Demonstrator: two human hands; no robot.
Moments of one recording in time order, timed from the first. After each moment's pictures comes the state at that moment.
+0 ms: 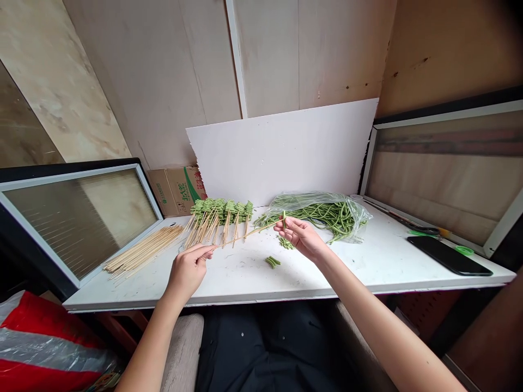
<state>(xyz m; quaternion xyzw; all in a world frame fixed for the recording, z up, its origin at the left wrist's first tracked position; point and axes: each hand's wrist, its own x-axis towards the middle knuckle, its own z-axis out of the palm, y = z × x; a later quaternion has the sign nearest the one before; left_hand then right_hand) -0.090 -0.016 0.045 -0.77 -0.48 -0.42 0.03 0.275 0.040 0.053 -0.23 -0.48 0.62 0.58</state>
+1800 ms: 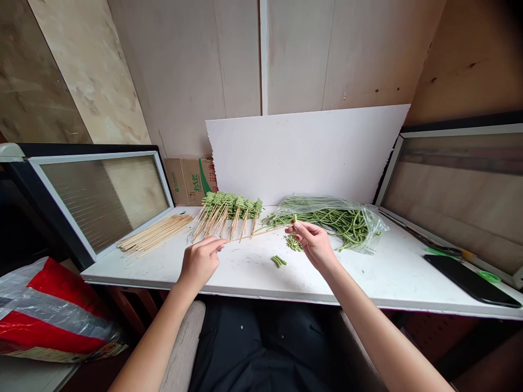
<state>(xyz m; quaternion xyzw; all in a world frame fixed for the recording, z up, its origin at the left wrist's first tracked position) -0.077 -0.025 0.042 -0.76 -0.46 -0.44 0.16 0.256 0.028 0.051 -0.30 -0.51 0.49 0.64</state>
